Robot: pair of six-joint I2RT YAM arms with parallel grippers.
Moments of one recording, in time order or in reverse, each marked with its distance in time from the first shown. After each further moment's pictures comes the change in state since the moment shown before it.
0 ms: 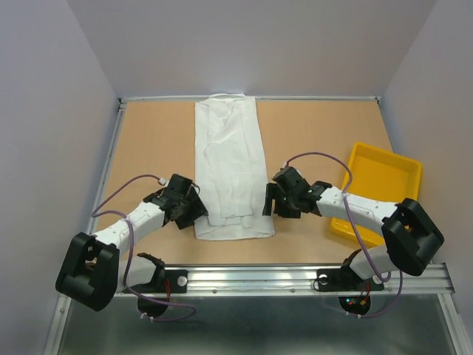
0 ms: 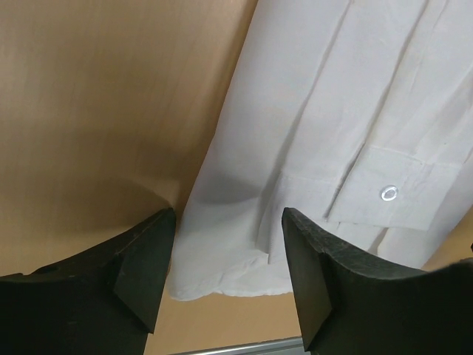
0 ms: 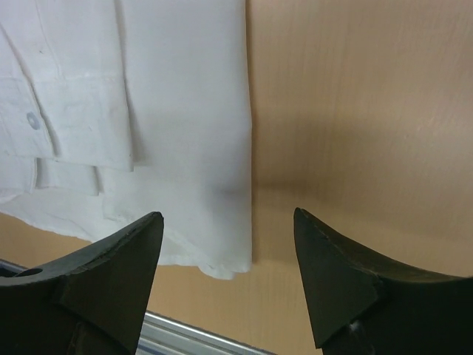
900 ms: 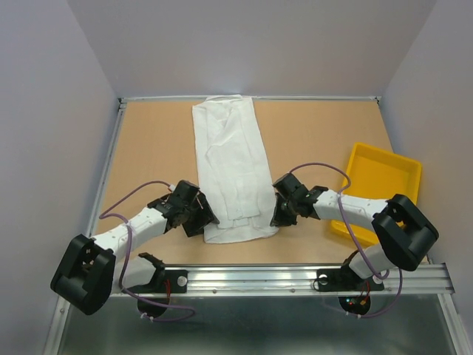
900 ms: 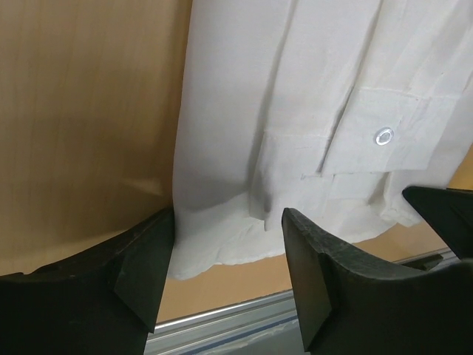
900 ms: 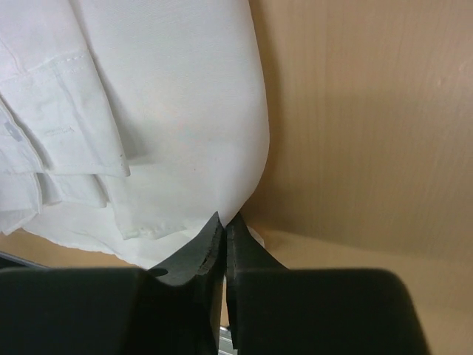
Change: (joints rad) left arm -0.107 -0.025 -0.040 0.029 0.112 -0.085; right arm -0.002 0.048 -0.081 0.040 -0.106 0.153
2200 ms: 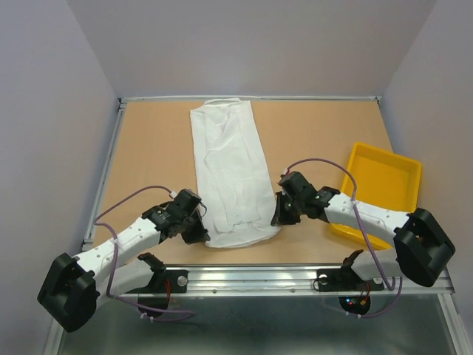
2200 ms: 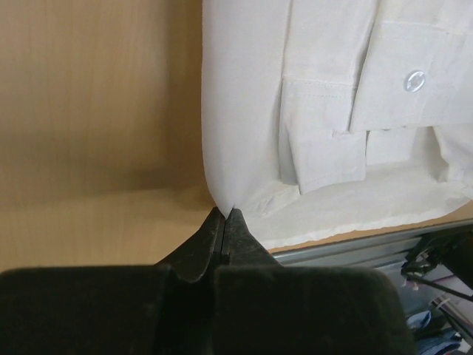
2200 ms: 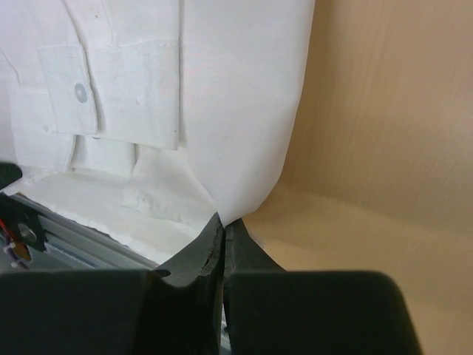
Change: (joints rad) left arm -0.106 -0.172 -0.006 -0.198 -0.040 -0.007; right arm 0.001 -0.137 0.001 -0.049 -0.052 -0.148
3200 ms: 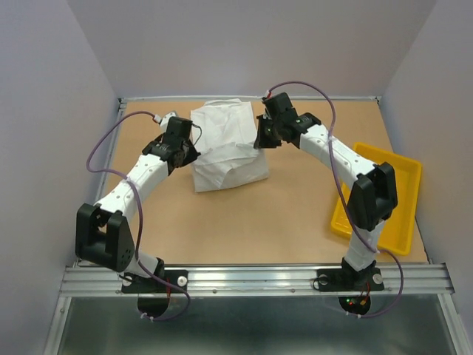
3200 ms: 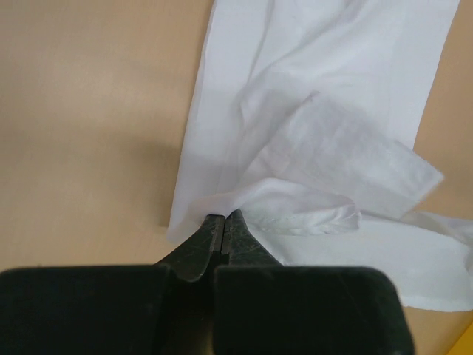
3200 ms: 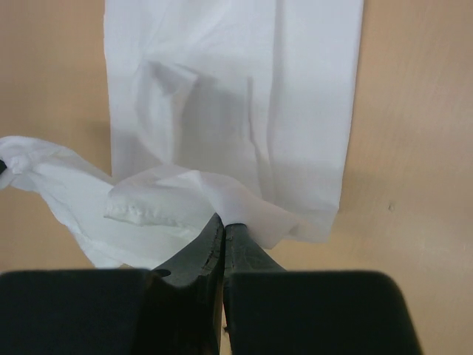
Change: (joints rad) left arm 0.284 0.430 0.653 0.060 -0.315 0.290; right arm -0.189 0.489 0.935 -0.233 0.065 -0.285
